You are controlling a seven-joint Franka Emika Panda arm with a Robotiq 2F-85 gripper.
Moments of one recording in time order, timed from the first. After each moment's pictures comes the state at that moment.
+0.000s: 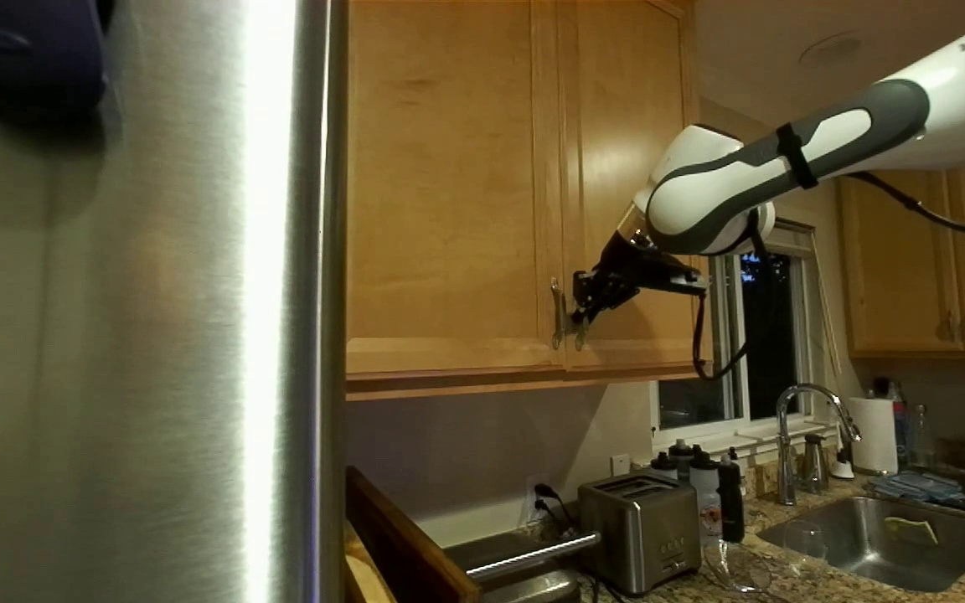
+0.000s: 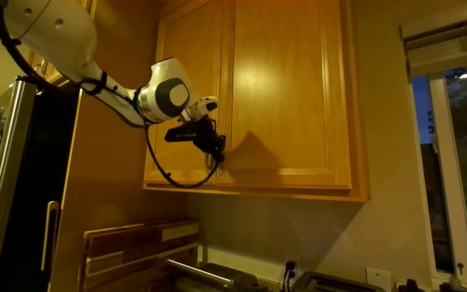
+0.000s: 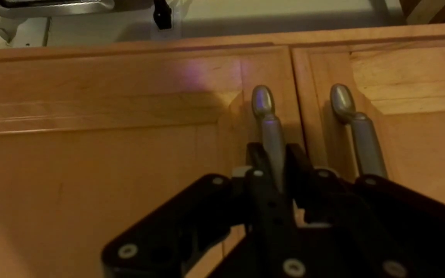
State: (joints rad) arm -0.10 -0.31 0.02 -2.08 -0.06 2.66 0.16
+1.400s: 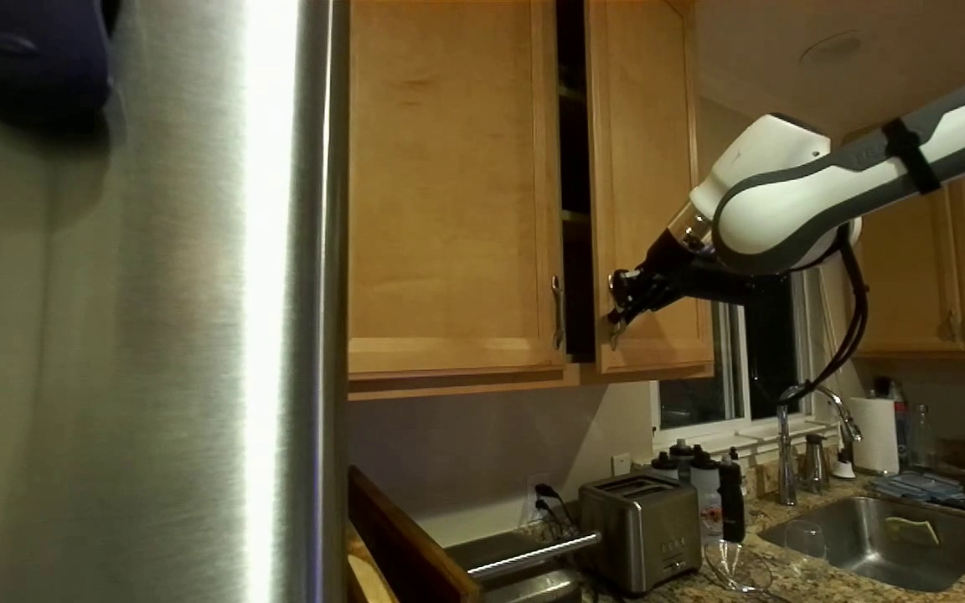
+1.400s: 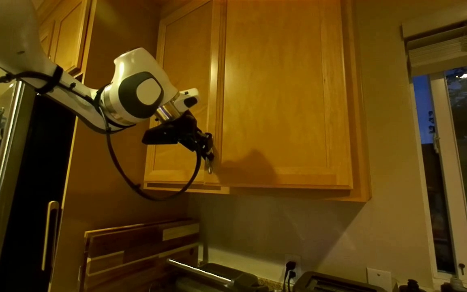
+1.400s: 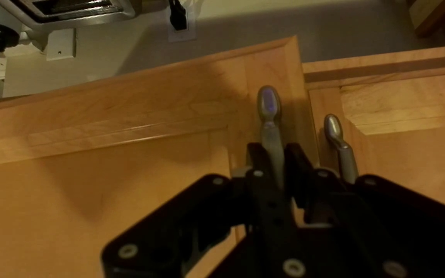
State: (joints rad) arm -0.15 -0.57 0.05 -2.38 -0.10 2.80 0.25
